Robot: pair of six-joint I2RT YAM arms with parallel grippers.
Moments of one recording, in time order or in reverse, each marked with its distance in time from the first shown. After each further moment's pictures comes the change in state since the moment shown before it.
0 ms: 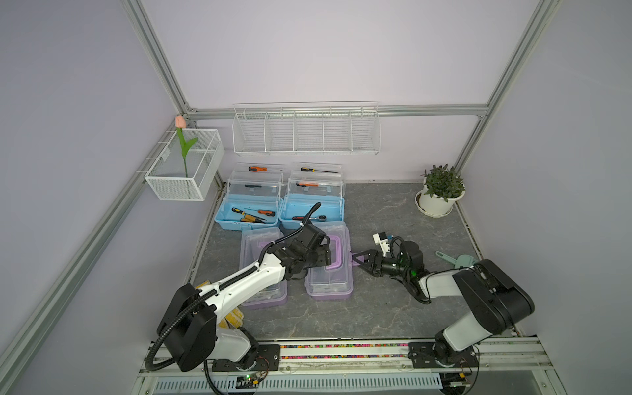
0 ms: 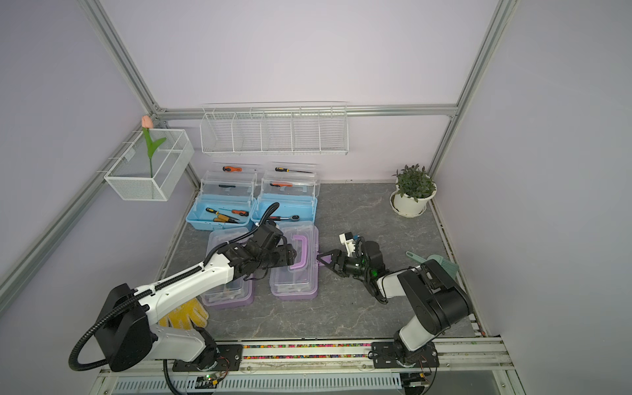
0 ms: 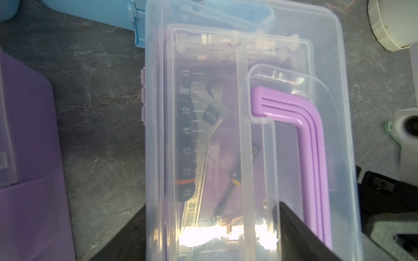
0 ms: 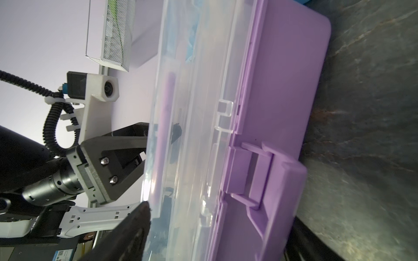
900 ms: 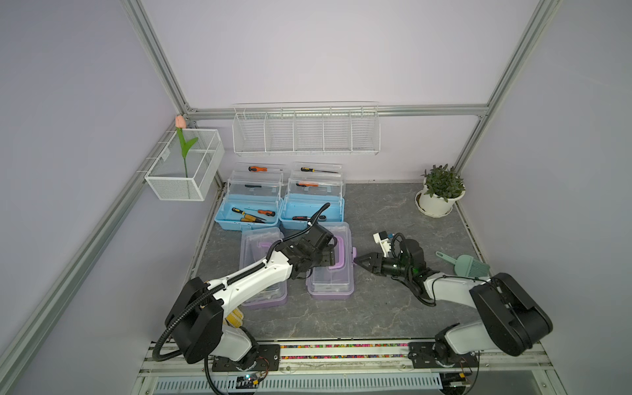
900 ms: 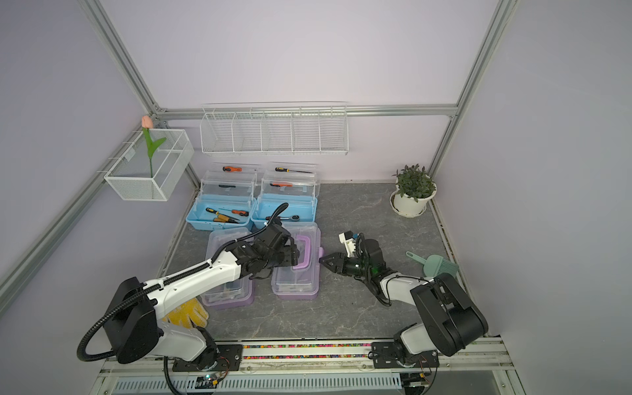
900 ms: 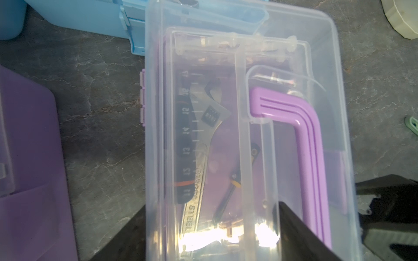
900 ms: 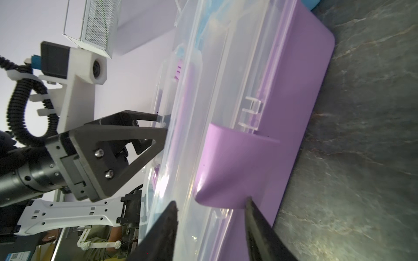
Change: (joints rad) left arm -0.046 0.058 0.050 -0.022 -0.062 0.019; right arm 0.018 -0.142 0.035 -0.281 0.064 -0.176
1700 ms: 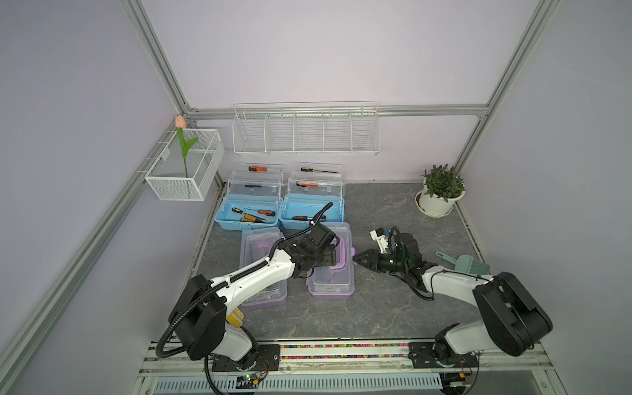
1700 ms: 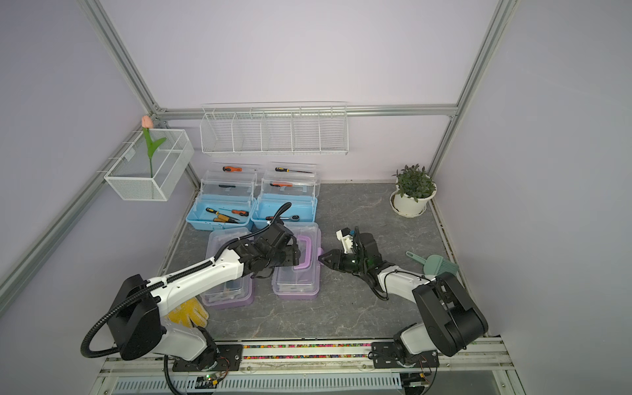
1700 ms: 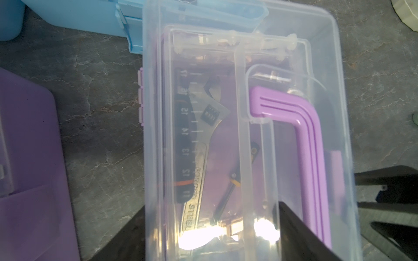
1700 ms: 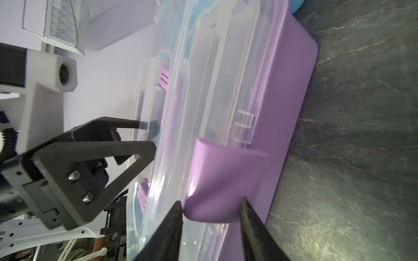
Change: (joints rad) left arm -0.011 0.029 0.032 -0.029 -0.006 0.002; right arm 0.021 0.000 0.112 -0.243 0.063 -0.095
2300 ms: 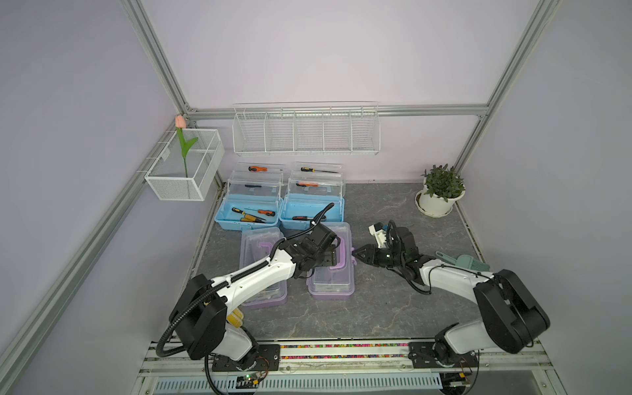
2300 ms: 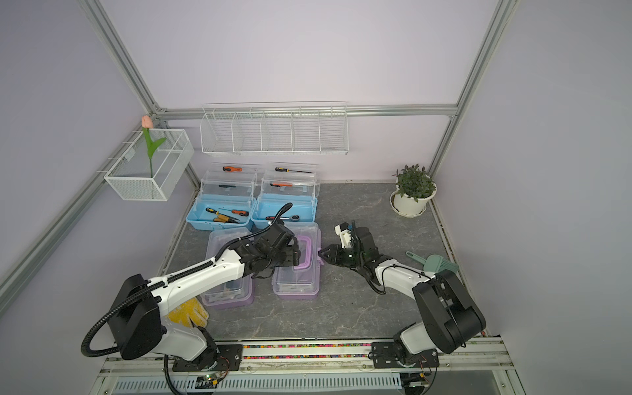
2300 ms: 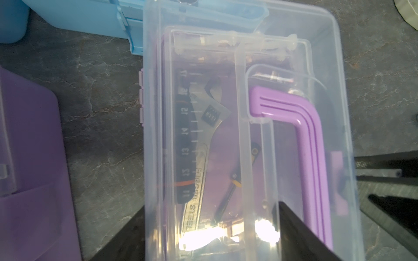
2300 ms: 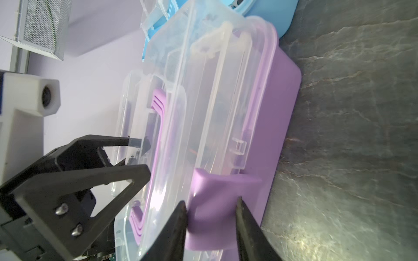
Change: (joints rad) left arm -0.011 0.005 0.001 0.000 -0.016 -0.004; right arm 0.014 0.021 0.100 -0.119 0.091 -0.049
